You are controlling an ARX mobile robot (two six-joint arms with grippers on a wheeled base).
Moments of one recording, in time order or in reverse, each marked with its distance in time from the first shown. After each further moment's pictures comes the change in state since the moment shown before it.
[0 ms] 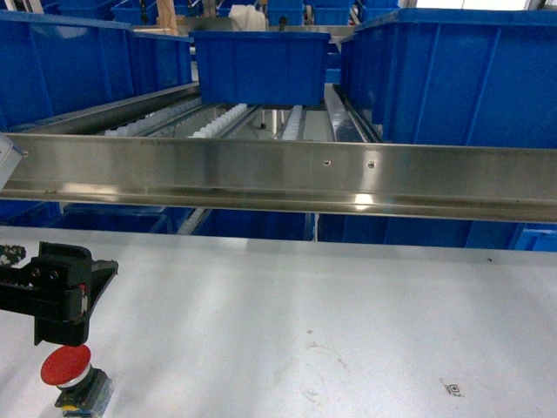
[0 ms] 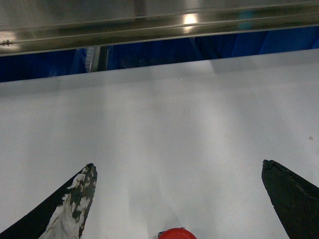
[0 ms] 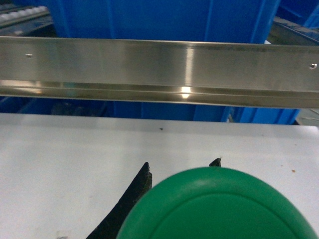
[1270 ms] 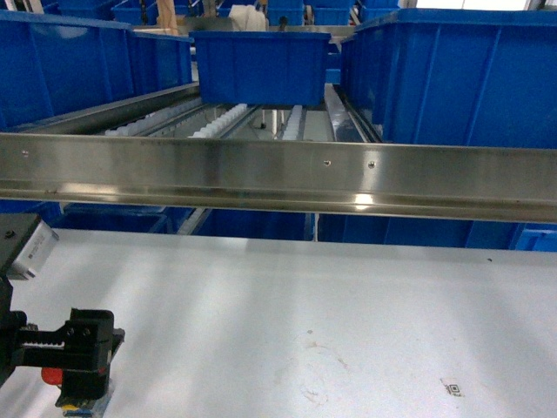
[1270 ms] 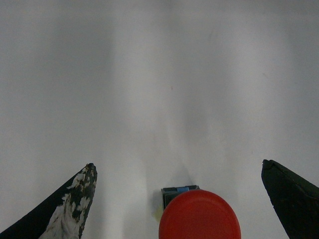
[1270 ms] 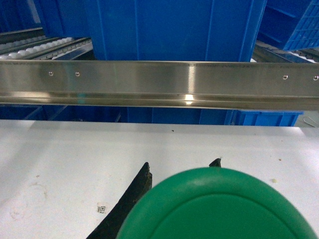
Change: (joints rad) left arm 0.009 0.264 0.038 -0.013 -0.030 -0.095; right arm -0.055 -0.942 -0.187 -0.658 -0.068 0.040
